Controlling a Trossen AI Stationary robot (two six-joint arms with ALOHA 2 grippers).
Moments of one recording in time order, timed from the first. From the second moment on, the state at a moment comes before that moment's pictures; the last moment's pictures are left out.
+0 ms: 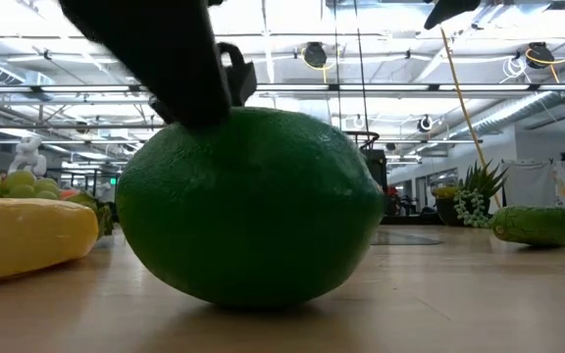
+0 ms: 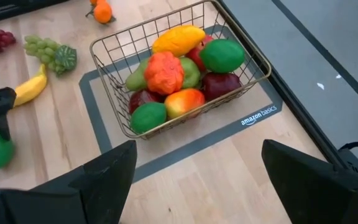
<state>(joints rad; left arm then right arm) -0.55 2.08 1.54 -0.51 -0.08 -0.52 -0.14 1.06 1.43 -1.20 0.18 0.22</state>
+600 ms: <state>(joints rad) -0.49 2.12 1.54 -0.48 -0.08 -0.46 -0.14 1.09 1.43 -1.17 0.18 0.23</state>
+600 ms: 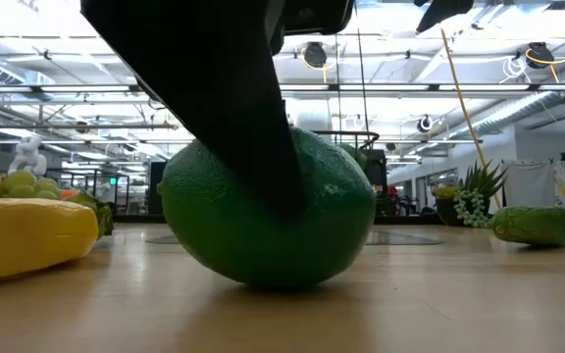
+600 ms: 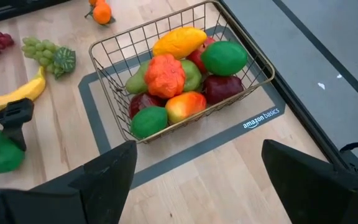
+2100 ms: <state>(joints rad) -0.13 1.29 1.53 -0.86 -0.14 -0.15 -0.14 1.16 1.43 -0.80 0.16 0.42</state>
